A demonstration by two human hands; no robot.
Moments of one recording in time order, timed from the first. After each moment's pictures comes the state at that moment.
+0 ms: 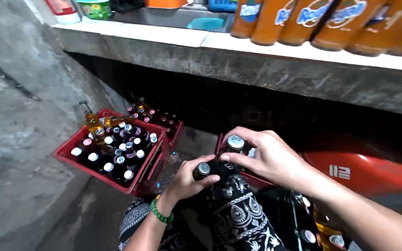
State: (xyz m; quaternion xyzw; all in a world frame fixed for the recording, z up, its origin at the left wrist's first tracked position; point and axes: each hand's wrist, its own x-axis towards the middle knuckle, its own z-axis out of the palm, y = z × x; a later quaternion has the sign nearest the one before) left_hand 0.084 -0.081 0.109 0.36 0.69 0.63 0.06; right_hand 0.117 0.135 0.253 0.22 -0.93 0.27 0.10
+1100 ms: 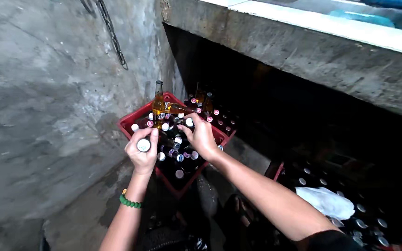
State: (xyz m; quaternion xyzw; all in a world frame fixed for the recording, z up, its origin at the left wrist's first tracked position) left_hand -0.011 -0.342 0.052 0.05 0.69 0.45 -0.56; right_hand -0.069 -0.171 0.115 0.25 -0.88 0.41 0.06
